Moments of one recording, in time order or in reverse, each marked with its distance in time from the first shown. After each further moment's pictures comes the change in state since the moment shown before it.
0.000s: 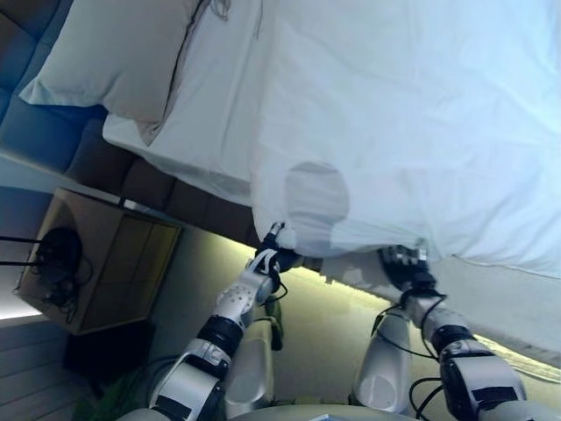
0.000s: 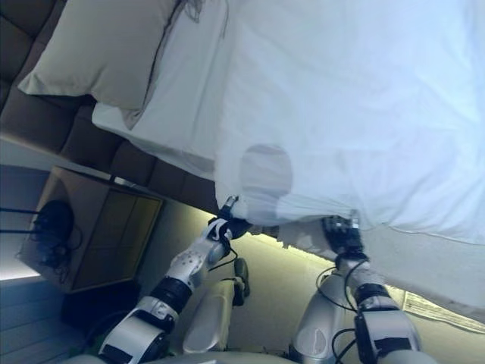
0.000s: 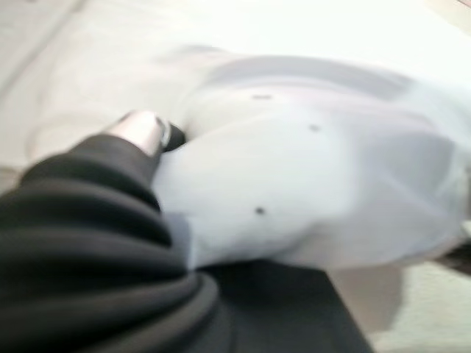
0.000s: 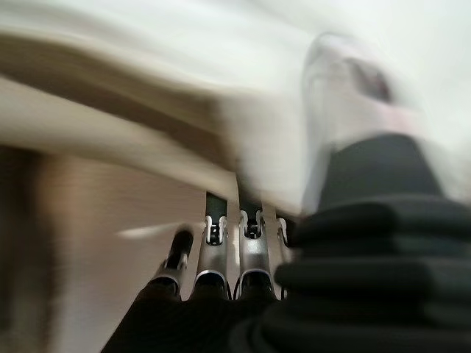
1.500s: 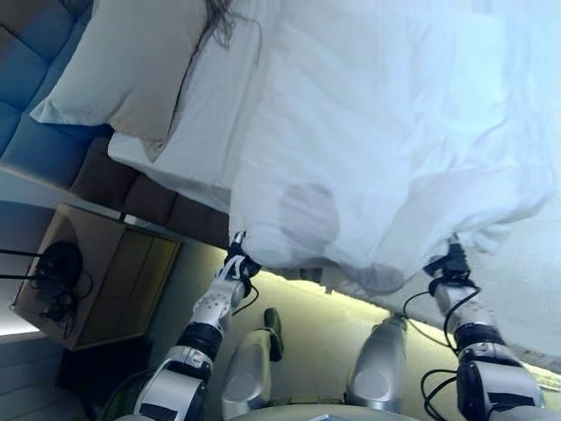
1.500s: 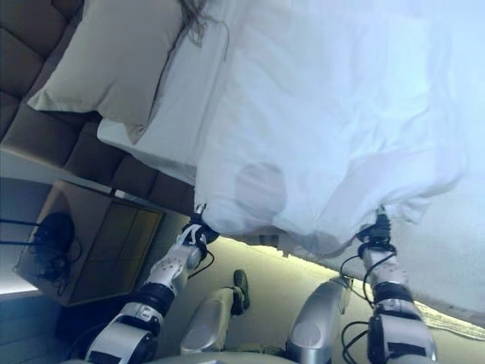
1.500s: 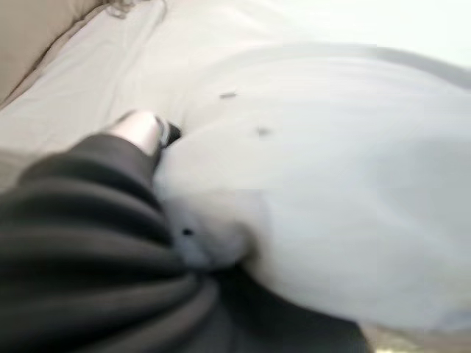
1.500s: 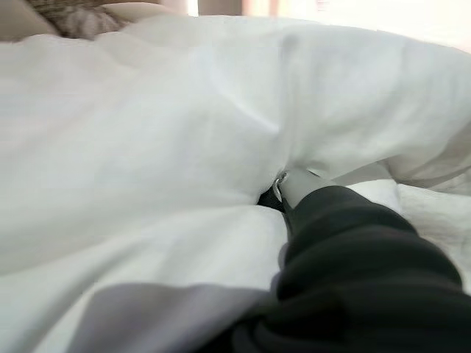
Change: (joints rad) left arm 0.064 0.033 0.130 0.171 0.142 -0.052 -0.041; right arm 0.105 0.083 -0.102 -0.243 -0.311 -0.071 -0.062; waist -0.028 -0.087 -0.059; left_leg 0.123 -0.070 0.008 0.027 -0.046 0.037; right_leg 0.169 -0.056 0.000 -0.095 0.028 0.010
